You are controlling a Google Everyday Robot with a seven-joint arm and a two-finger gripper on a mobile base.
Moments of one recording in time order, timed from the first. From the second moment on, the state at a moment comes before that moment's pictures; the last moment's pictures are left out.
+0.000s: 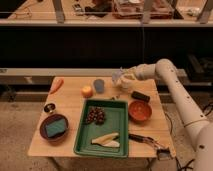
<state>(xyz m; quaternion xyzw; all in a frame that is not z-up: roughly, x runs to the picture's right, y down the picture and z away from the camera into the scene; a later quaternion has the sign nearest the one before) 0.144 -0.106 0.873 0.36 -0.11 -0.86 0.34</state>
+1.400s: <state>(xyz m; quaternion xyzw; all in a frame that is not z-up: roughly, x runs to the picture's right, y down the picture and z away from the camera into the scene) 0.042 -0.084 0.877 0.33 -0.05 -0.92 0.19</state>
